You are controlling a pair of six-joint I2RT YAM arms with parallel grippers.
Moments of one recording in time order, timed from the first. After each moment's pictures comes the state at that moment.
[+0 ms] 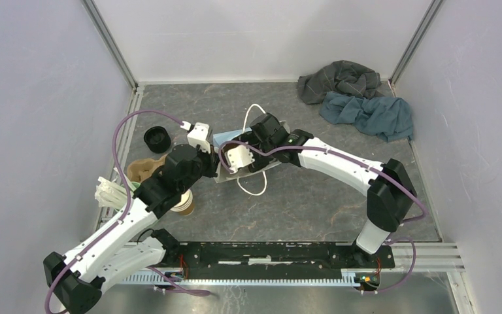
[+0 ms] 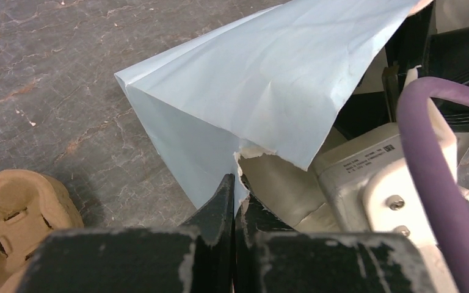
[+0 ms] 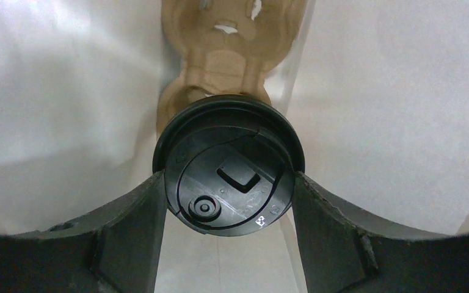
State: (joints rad) left arm -0.67 0.83 0.75 -0.31 -0.21 -0.28; right arm 0.85 1.69 1.38 -0.51 -0.01 -1.25
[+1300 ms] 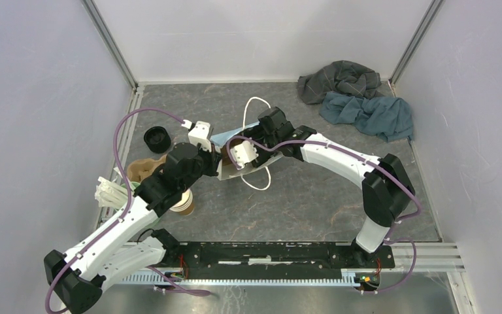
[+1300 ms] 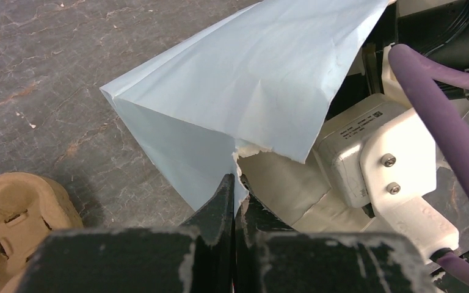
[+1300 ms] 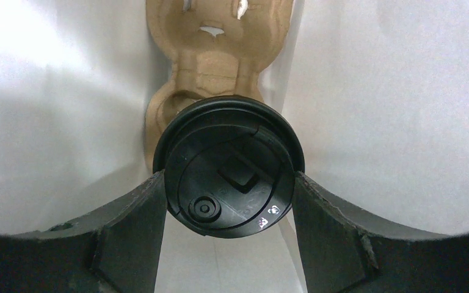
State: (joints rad) left arm -0.68 0.85 0.77 -0.31 -0.21 -0.28; right arm 0.76 1.73 1.34 -0.39 -0.19 -1.37
